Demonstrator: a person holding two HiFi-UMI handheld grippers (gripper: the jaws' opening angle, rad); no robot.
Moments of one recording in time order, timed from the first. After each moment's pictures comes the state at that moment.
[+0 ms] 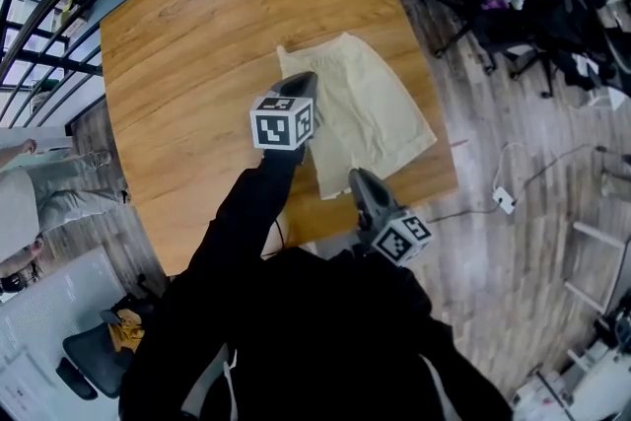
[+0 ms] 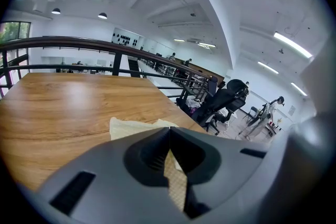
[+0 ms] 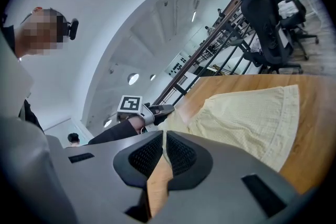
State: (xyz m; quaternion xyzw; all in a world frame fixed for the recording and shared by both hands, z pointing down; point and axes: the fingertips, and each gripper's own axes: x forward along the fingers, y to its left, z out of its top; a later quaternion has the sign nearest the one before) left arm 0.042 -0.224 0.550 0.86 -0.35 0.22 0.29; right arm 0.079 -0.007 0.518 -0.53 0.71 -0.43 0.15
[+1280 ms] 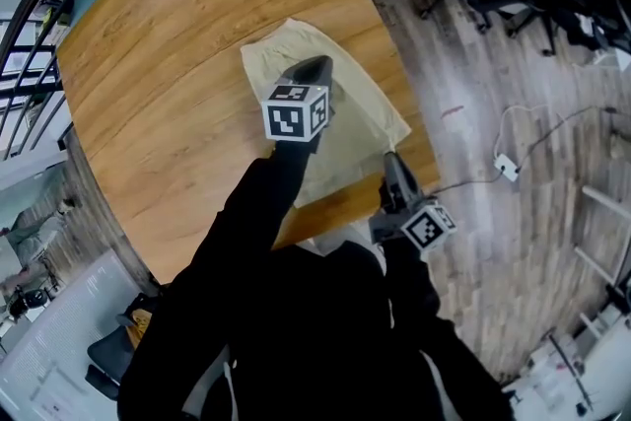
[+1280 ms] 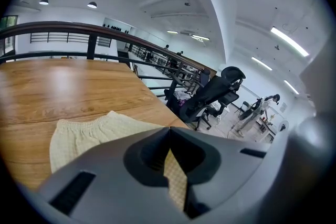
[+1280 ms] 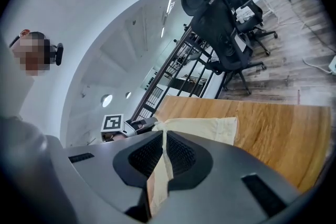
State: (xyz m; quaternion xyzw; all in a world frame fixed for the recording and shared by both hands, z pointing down) left arm 0.208 -0.228 0.617 0.87 -0.30 0.25 0.30; right arm 0.268 -0.010 0.579 -0.62 0.61 -0.46 0.20
